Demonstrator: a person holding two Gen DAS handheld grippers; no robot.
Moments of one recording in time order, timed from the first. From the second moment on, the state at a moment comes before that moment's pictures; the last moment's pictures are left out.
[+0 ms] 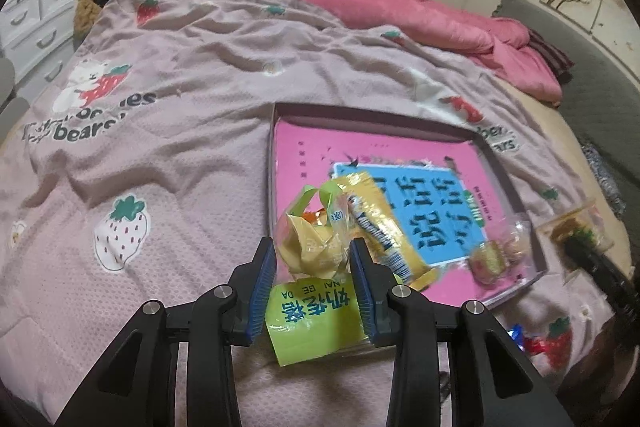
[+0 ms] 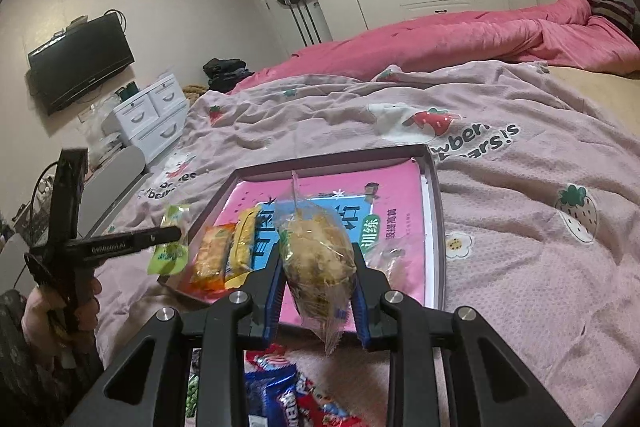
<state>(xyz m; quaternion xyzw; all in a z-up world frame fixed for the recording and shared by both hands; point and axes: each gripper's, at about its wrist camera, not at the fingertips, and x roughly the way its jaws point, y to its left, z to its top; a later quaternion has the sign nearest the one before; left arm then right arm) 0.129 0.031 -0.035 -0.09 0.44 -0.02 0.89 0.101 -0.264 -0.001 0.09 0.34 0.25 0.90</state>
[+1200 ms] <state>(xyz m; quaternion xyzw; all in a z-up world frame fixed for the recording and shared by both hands) 0.136 0.003 -0.054 -0.08 0.44 -0.06 0.89 0.137 -0.245 -0.049 0.13 0.41 0.29 0.86</state>
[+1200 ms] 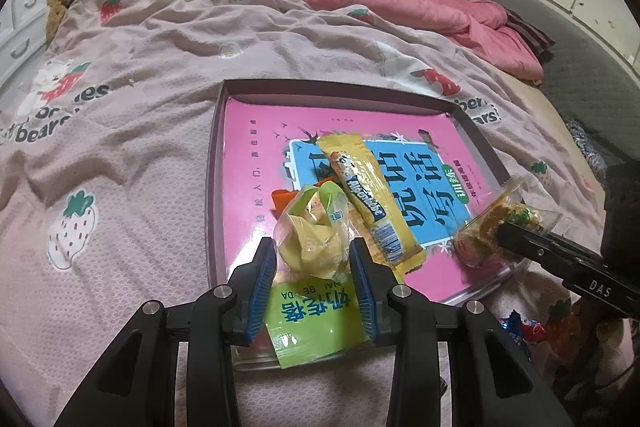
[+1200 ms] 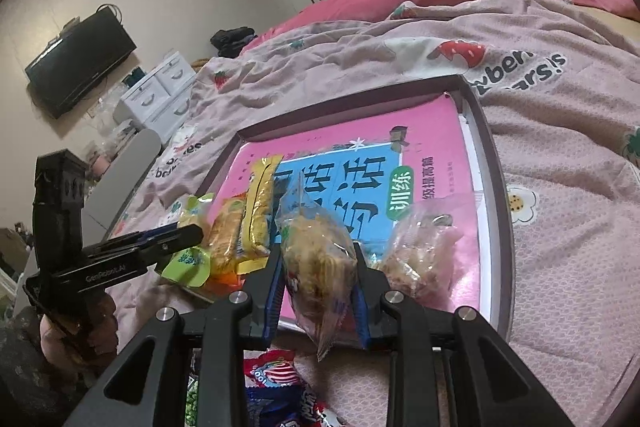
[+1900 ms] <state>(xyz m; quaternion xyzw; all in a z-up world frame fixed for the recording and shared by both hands) 0.137 0.016 -0.057 -0.08 0.45 -0.05 0.89 0.130 -0.239 -0.039 0.05 0.40 0.25 0.88</state>
